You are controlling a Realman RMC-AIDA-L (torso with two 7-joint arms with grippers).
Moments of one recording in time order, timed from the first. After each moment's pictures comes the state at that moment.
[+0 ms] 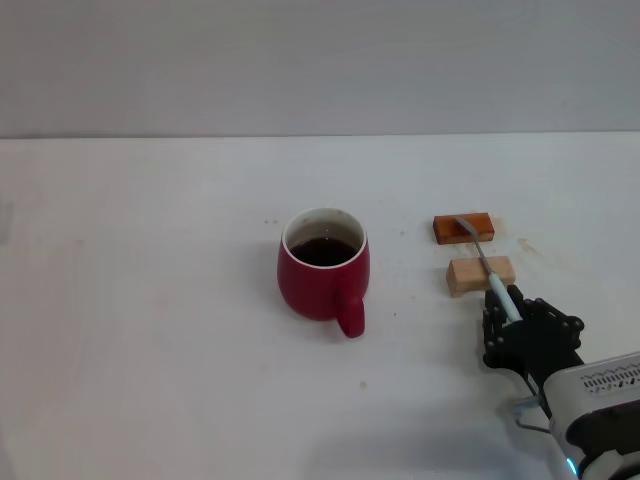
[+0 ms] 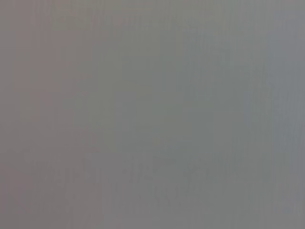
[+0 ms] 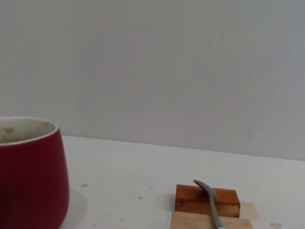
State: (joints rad) left arm -0.44 -2.05 -1.30 -0.19 2.21 1.11 -0.06; right arm 0.26 2.08 0.37 0.68 -1.71 -0.91 -0.49
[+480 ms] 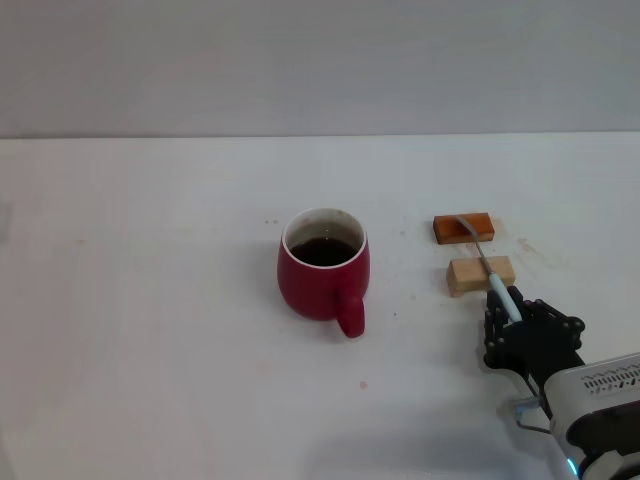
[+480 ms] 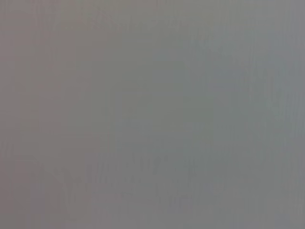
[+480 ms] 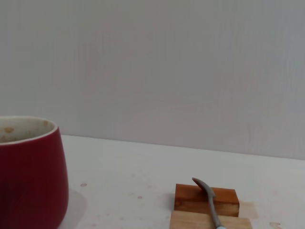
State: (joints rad) left arm -0.44 -2.05 -1.30 -0.19 2.21 1.11 -0.06; right arm 0.26 2.08 0.37 0.68 -1.71 -0.91 -0.49
